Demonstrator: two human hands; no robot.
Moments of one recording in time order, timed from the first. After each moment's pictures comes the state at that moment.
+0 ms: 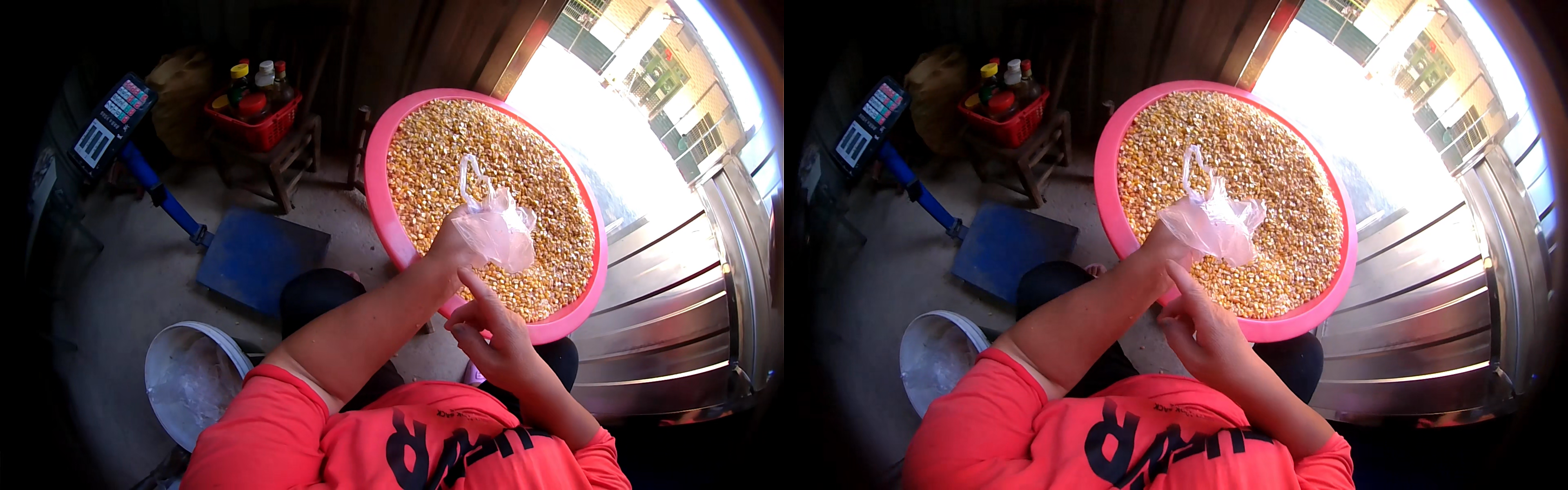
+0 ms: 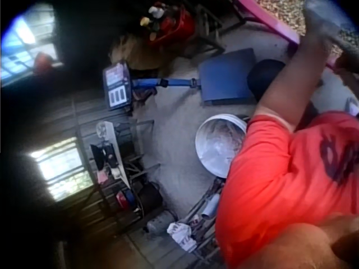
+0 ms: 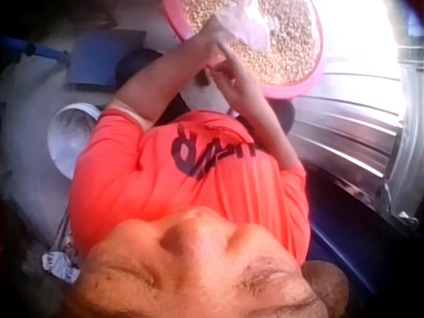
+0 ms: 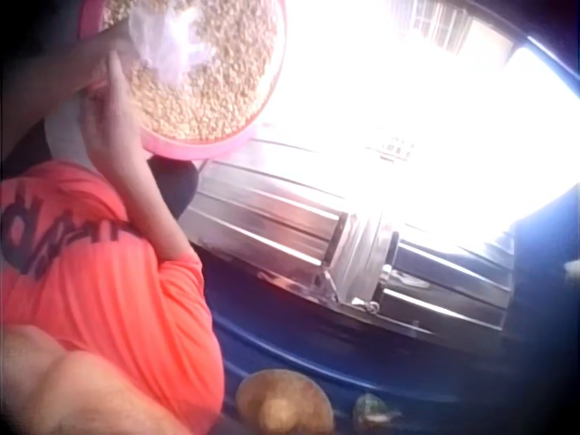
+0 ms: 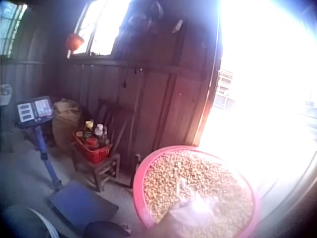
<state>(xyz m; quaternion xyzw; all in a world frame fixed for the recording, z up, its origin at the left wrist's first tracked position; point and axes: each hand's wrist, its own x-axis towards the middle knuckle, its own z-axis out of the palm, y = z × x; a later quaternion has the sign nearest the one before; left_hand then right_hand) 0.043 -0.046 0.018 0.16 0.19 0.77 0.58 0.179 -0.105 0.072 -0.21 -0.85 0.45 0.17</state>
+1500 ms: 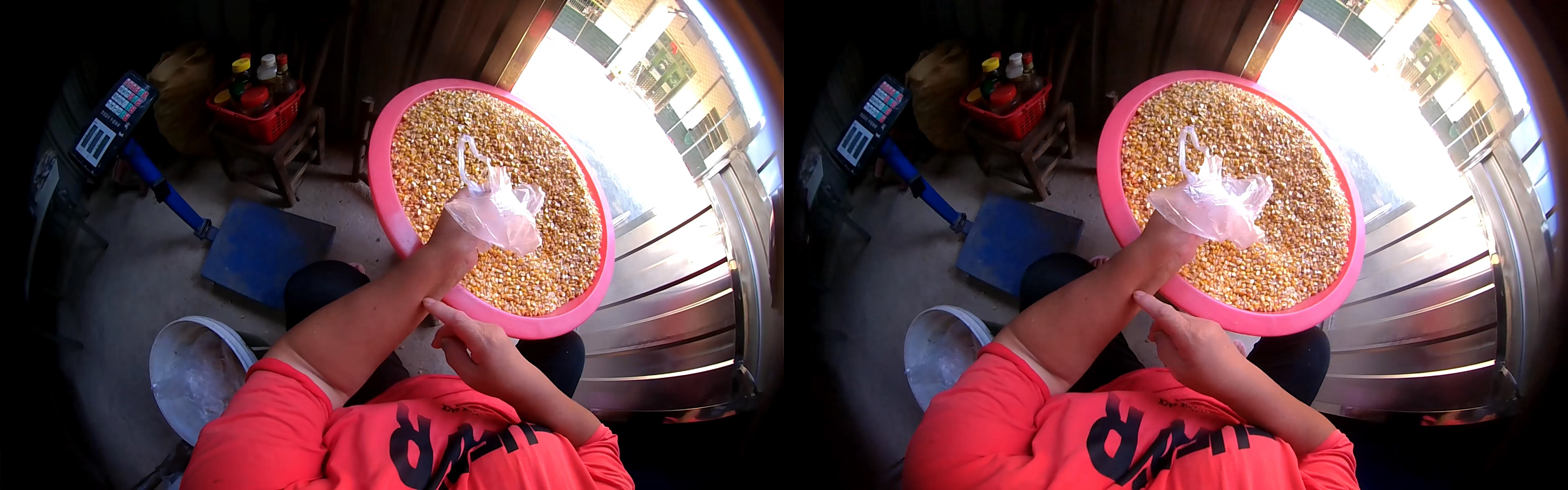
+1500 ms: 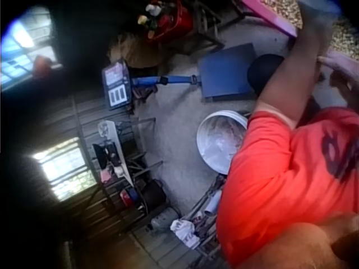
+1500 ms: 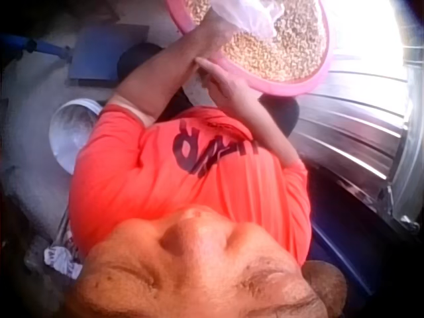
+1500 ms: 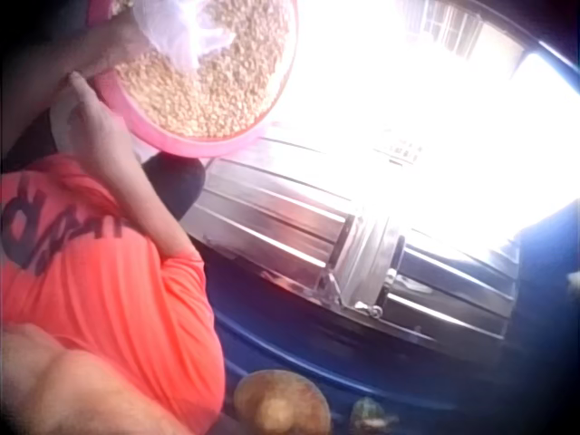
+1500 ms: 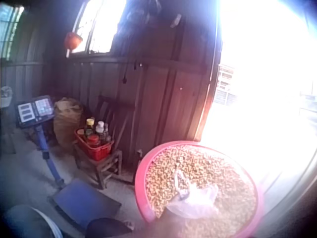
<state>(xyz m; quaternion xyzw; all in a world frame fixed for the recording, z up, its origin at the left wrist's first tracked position) 0.036 -0.032 0.001 0.15 0.14 0.79 0.58 0.180 -0.114 0.050 -0.16 -0.90 0.40 0.09</state>
